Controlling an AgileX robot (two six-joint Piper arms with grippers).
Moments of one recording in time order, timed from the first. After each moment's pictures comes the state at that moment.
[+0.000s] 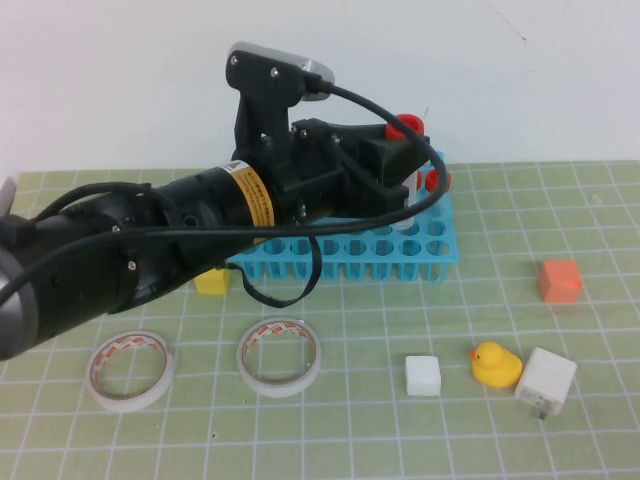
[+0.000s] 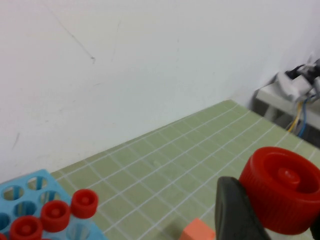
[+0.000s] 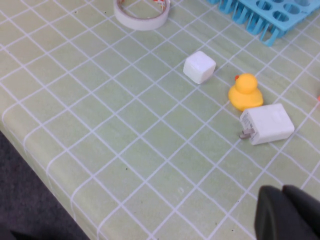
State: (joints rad) right arm 0.77 0.28 -0.56 -0.12 0.99 -0.04; left arm -0.49 1.60 -1.10 0.90 -0.52 -1.11
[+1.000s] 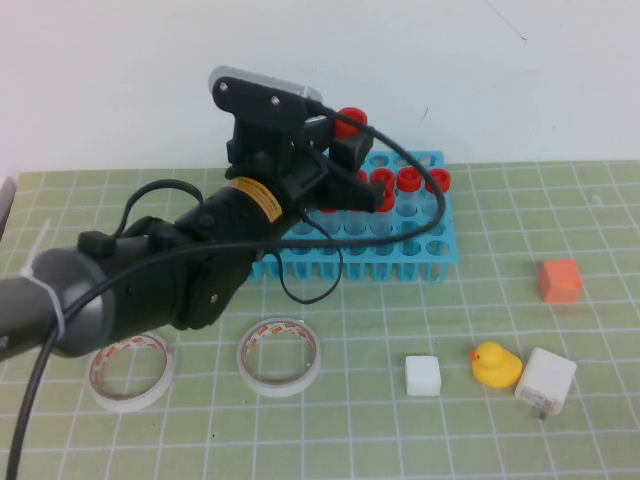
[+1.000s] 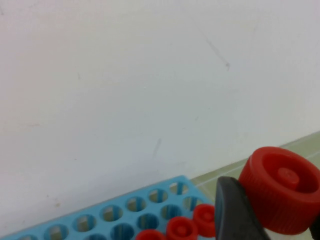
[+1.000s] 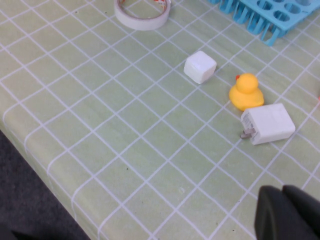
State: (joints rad) right arm 0.77 0.28 -0.56 -0.12 0.99 -0.04; left arm -0.51 1.74 -1.10 0.09 -0.52 -0.23
